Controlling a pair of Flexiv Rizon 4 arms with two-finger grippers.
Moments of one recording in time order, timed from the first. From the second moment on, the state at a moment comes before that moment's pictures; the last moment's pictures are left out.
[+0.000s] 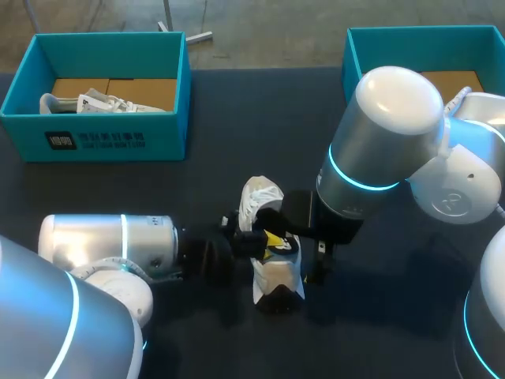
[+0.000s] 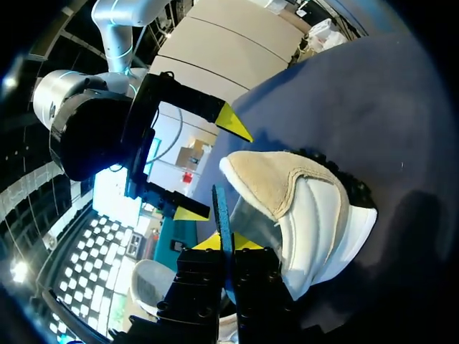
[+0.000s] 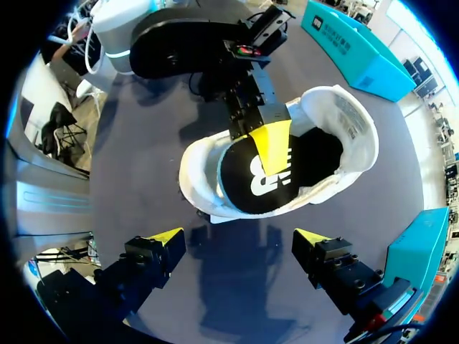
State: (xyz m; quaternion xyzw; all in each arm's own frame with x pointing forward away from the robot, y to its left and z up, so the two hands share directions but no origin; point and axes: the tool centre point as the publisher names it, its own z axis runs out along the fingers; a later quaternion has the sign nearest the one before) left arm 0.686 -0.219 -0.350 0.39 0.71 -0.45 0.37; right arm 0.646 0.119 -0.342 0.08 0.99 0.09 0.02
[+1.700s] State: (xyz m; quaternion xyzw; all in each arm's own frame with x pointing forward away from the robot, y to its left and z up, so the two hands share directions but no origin) left arm 0.677 -0.227 -0.348 0.38 0.72 -0.49 0.32; right arm 0.646 0.119 -0.342 0.08 0.99 0.09 0.02
